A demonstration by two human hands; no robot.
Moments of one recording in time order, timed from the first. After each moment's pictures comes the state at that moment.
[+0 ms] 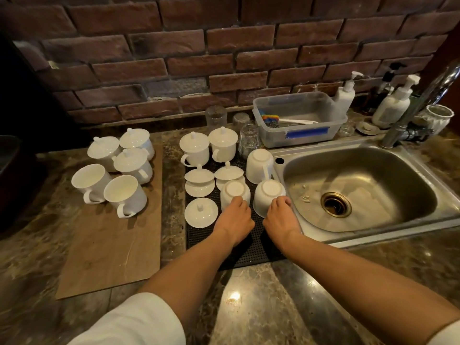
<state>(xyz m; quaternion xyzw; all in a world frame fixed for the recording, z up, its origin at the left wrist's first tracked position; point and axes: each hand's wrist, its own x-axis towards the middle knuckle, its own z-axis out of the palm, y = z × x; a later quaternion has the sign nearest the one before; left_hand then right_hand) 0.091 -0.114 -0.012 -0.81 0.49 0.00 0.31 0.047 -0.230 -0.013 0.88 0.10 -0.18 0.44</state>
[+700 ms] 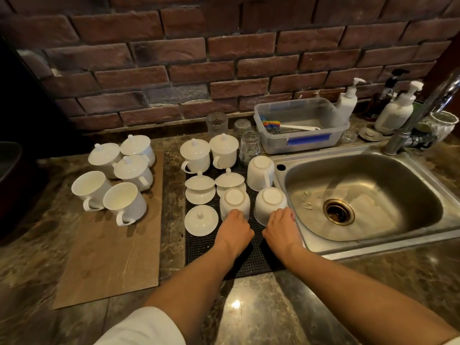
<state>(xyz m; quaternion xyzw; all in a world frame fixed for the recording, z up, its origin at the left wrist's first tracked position) 0.090 -0.119 -0.024 -0.84 0.45 0.05 0.30 0.047 -0.234 -0.026 0.92 0.07 -0.15 0.35</state>
